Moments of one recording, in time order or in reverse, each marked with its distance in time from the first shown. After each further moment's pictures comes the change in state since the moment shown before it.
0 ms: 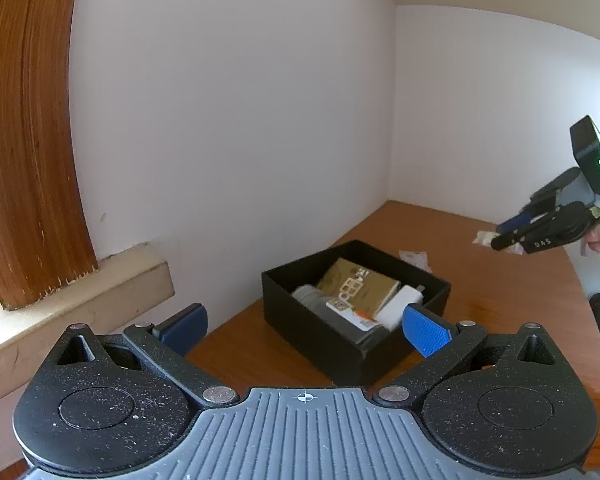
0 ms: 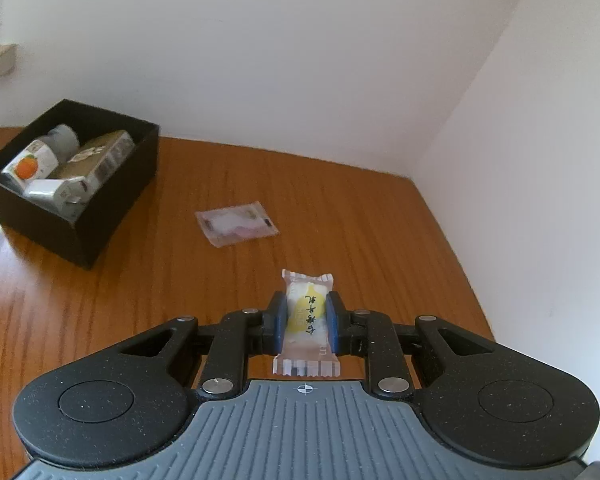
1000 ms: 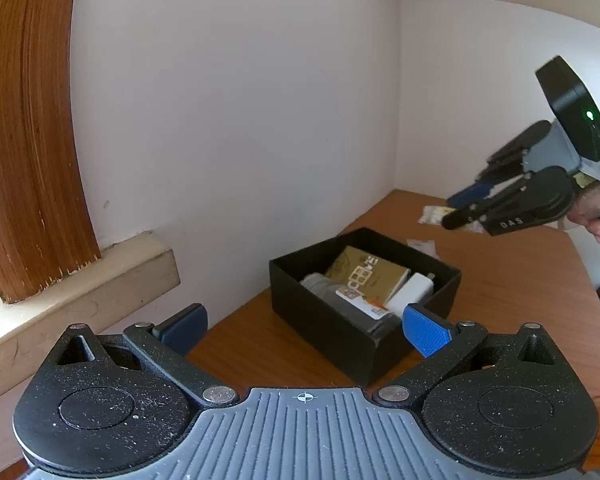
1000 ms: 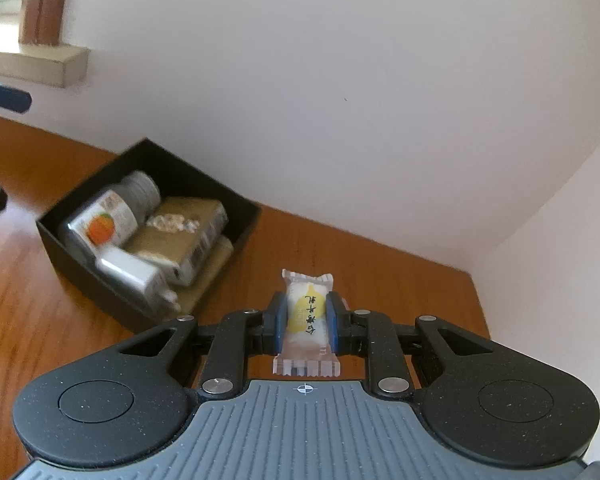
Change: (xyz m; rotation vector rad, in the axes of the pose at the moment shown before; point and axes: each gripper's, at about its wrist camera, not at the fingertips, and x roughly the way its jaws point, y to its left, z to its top) left arm 0.004 0.002 -0.004 0.006 0.027 0.015; right arm -0.004 0.080 0.066 -0.190 -0.079 0.073
